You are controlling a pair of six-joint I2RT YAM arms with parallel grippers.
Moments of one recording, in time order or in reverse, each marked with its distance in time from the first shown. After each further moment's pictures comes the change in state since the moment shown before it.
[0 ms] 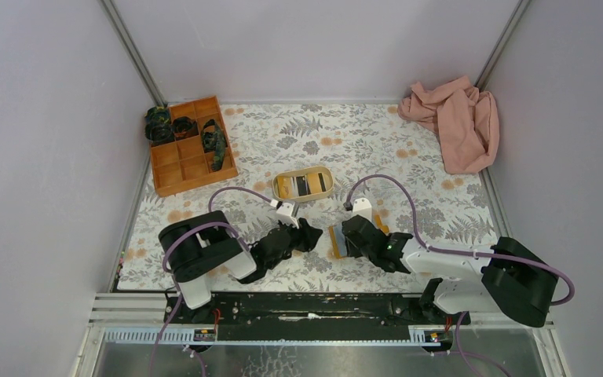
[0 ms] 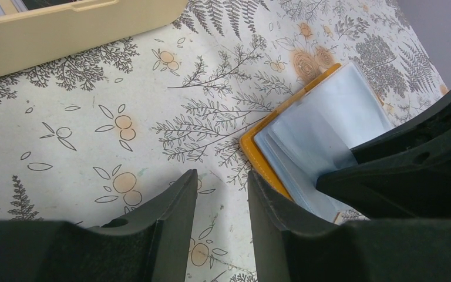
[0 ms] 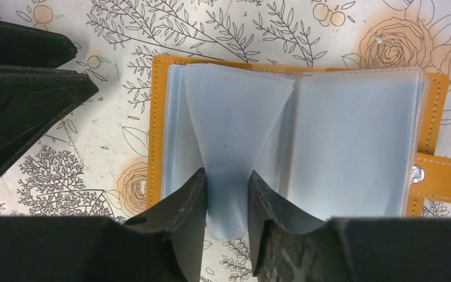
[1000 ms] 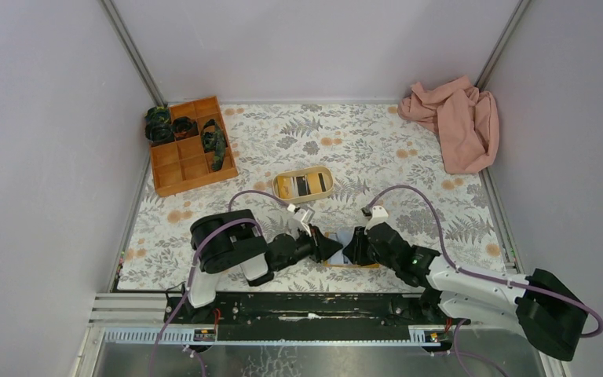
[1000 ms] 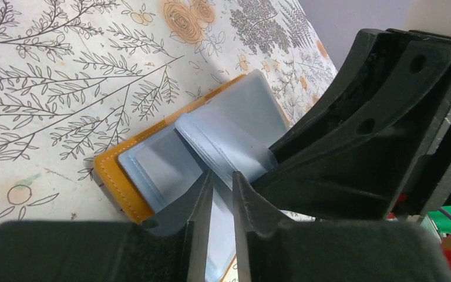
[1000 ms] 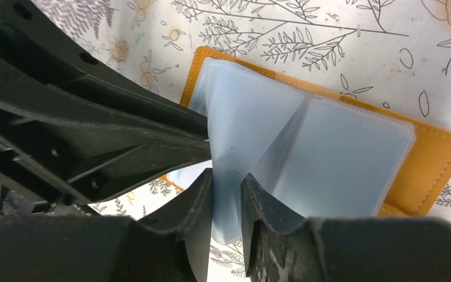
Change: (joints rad) left arm -0.046 0.206 0.049 0.297 0.271 -0.152; right arm -0.062 -0.270 -0.196 0.128 -0.253 0.141
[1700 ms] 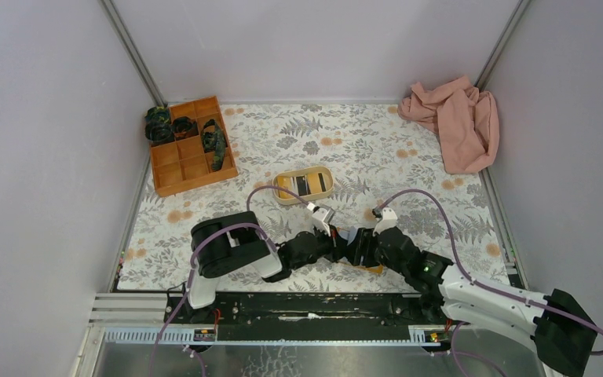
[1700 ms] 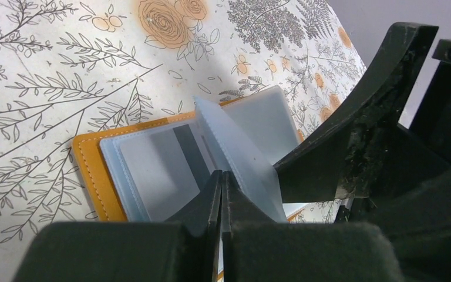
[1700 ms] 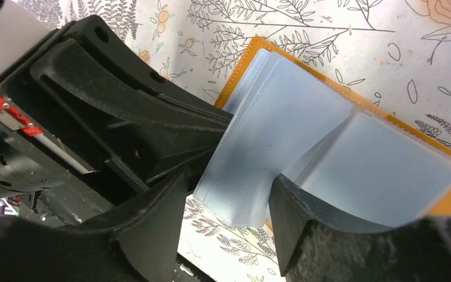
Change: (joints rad) left arm -0.074 -0.013 0.175 -0.267 -0.055 0.054; right arm -0.012 -0.193 -0.067 -0.021 -0.012 0.053
